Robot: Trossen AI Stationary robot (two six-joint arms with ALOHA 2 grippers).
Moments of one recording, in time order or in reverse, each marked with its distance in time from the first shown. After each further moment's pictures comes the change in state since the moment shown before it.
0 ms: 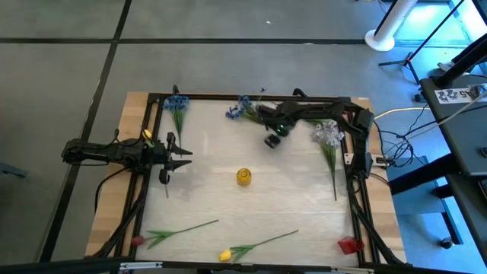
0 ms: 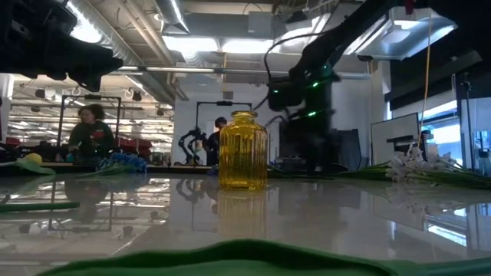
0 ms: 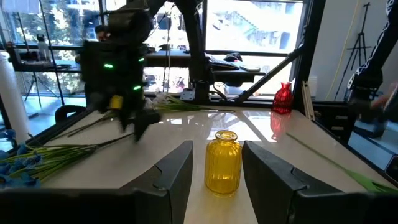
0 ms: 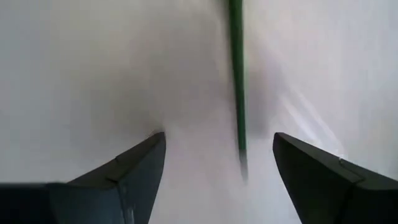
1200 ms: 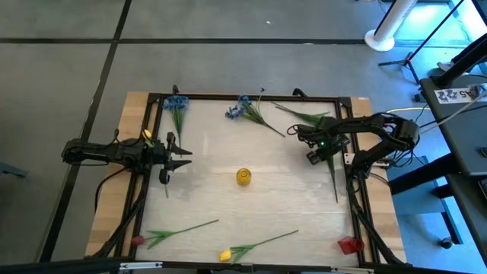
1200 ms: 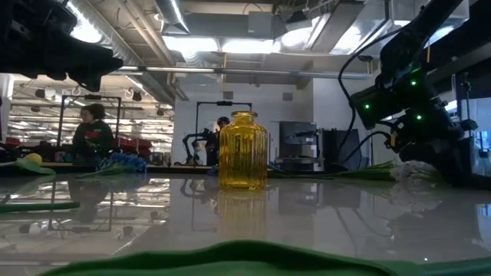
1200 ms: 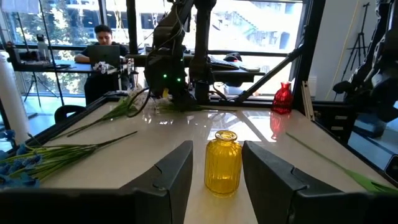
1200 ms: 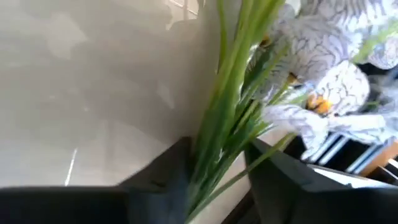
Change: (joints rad) left arm 0.000 0.000 0.000 0.000 0.000 0.000; right arm -0.063 -0.443 -0.664 -0.087 0.041 0.323
